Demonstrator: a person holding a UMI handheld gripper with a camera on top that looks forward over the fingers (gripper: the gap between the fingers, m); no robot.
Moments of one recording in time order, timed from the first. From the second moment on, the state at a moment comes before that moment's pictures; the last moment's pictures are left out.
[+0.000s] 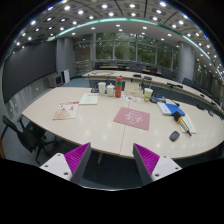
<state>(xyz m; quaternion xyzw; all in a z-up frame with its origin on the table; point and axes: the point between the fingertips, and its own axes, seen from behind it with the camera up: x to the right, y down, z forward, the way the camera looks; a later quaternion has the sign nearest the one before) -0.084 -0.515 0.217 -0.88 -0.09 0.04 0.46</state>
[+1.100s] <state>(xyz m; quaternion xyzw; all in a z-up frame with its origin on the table) 0.304 -0.237 -0.006 -0.89 0.05 0.01 0.45</state>
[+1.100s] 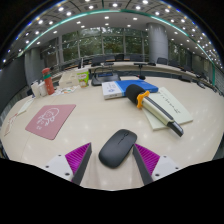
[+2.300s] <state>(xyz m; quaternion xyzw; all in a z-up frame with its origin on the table) 0.010 -0.059 0.029 -0.89 0.00 0.02 0.45</state>
